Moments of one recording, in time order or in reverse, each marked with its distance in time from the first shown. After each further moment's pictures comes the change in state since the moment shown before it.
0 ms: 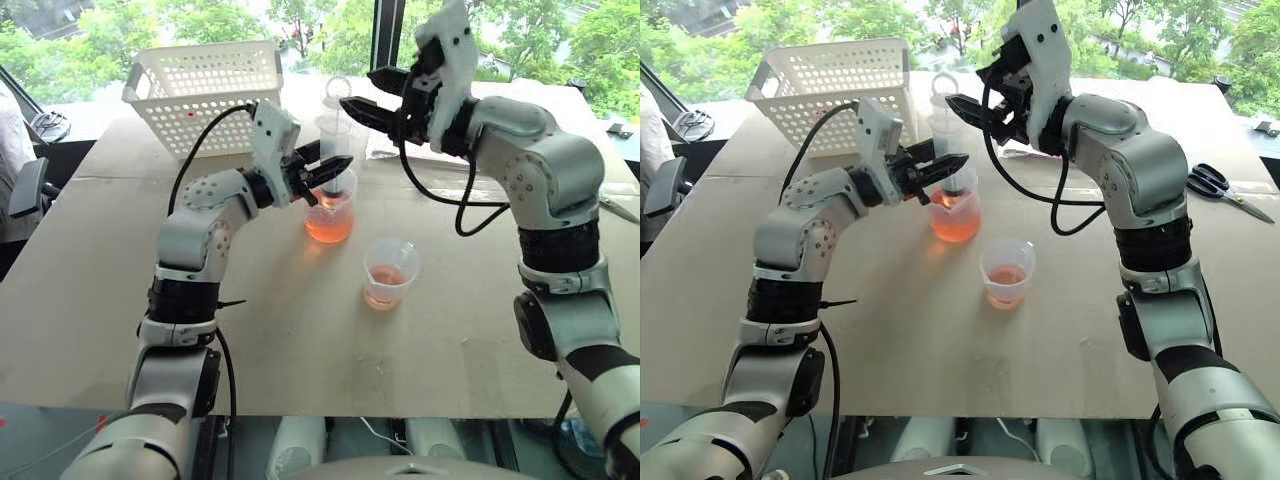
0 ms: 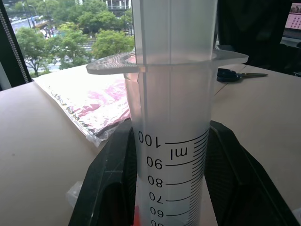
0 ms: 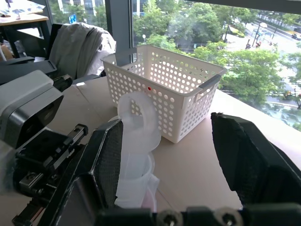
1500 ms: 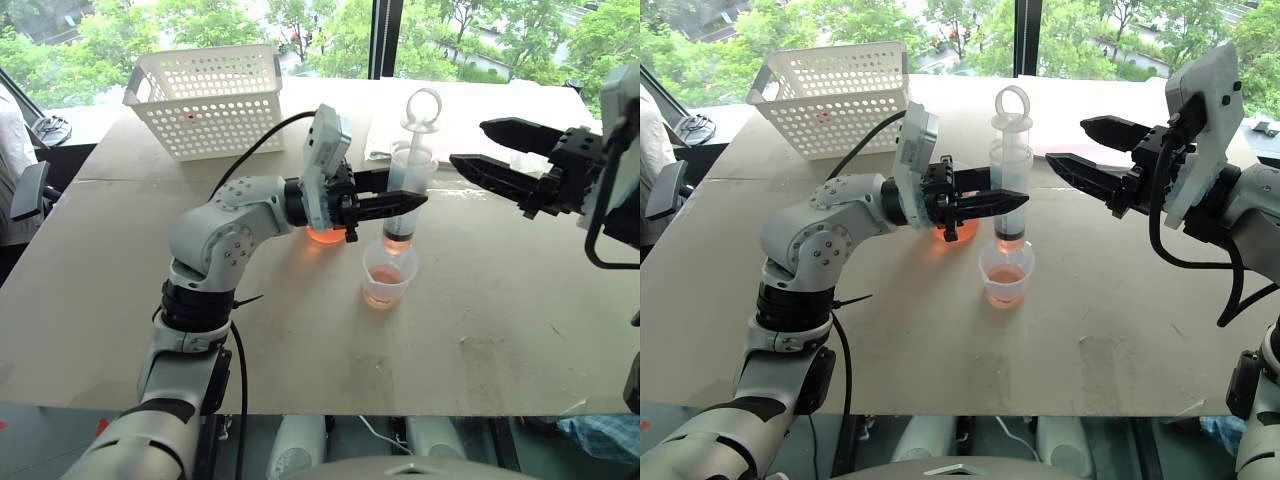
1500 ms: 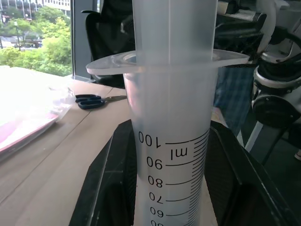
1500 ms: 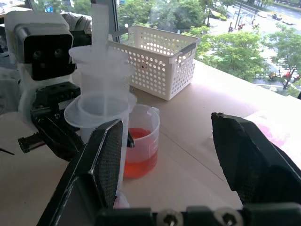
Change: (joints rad) left arm 0.021 -0.039 -0.142 -0.236 -0.249 0.190 -0.187; right arm 0.352 -0.421 -0.448 -0.580 0.735 0.400 -0.282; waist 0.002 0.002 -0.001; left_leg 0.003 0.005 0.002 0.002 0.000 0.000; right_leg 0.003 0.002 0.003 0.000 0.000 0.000
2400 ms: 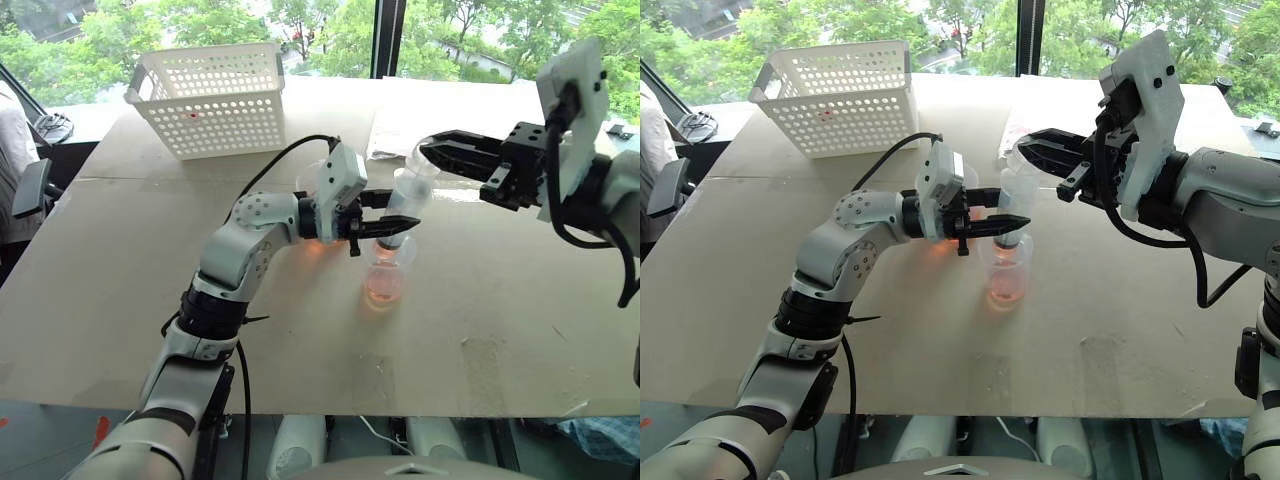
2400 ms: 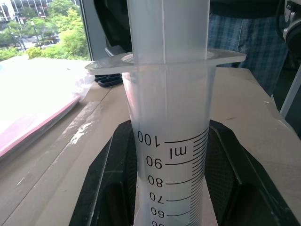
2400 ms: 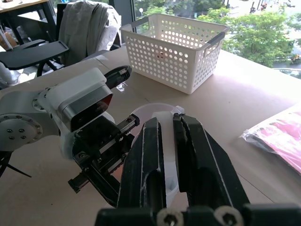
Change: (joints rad) left arm 0.033 -0.013 -0.090 0.098 0.235 -0.260 -0.067; right arm -0.142 -0.057 0.241 0.084 0.214 -0.045 -0.269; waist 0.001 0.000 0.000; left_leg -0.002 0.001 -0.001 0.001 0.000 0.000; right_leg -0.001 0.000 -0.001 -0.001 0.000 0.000
